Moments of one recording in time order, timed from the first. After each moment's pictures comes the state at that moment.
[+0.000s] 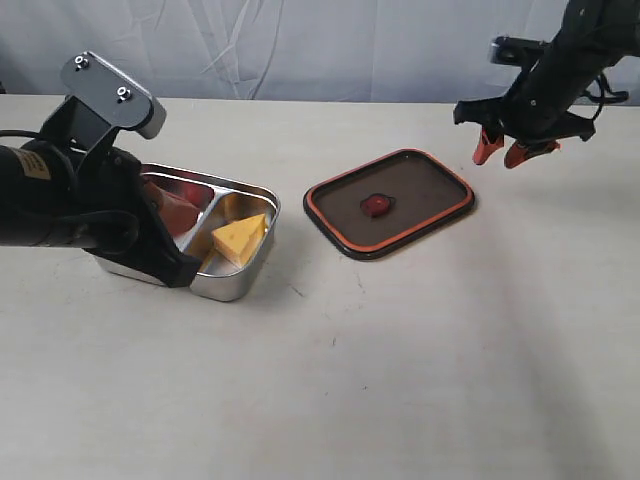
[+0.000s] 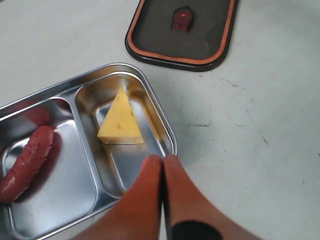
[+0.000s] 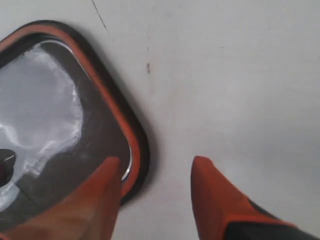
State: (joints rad) left arm -0.54 1.23 -0.70 -0.36 0.31 0.50; right arm 0.19 2.24 -1.76 0.19 0.90 -0.03
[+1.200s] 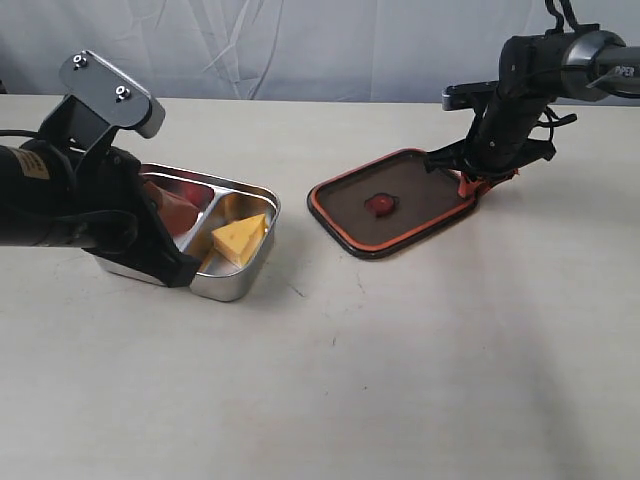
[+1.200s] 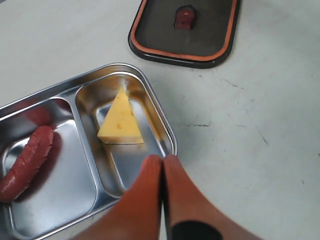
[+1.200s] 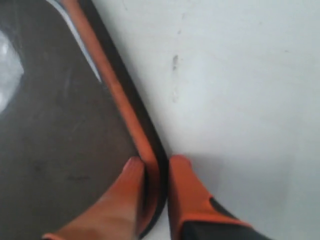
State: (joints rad) left arm -0.54 1.23 -0.70 -0.36 0.31 0.49; right arm 0.28 2.37 -1.79 0.01 0.85 -0.02
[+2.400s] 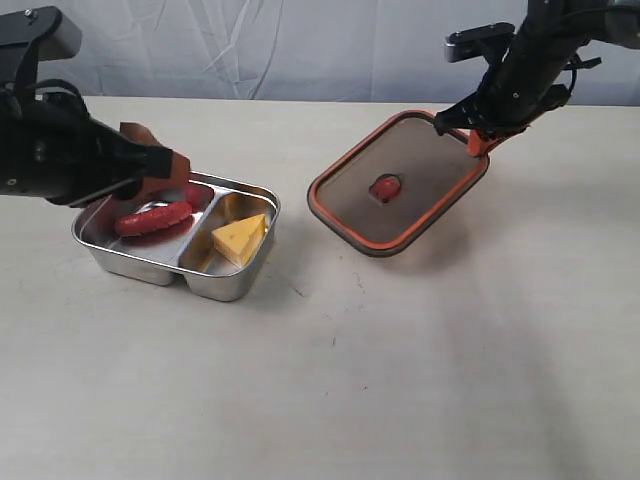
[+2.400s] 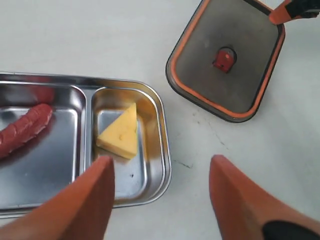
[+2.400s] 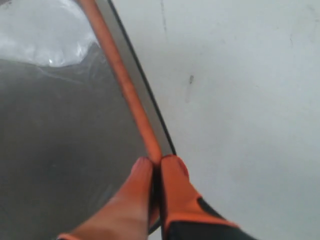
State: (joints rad) left arm -0.32 1.23 -0.77 -0.75 0.43 0.51; right arm 0.28 2.20 -1.79 0.08 0.94 -0.26
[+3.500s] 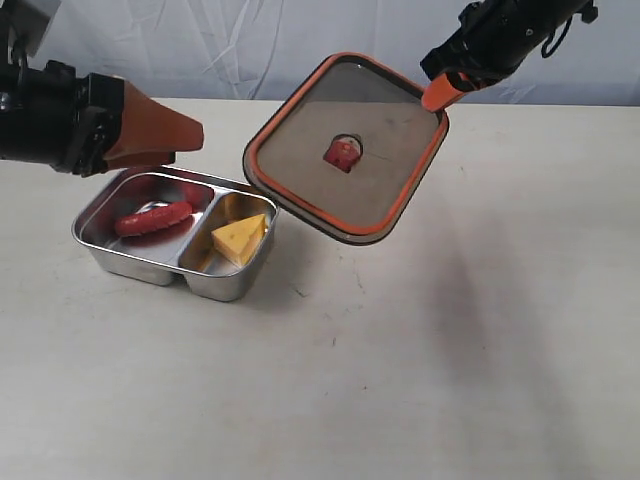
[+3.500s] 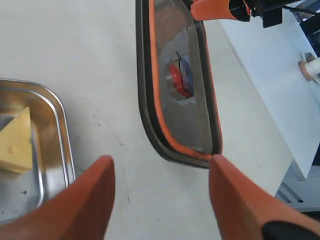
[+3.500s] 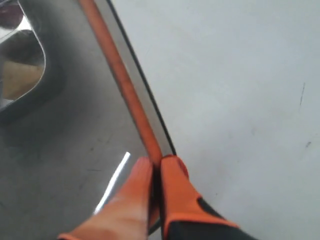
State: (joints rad) left arm -0.04 1.42 -0.86 -1.32 0.98 1.00; right arm 0.28 2.02 -1.79 0.49 1.12 -0.69
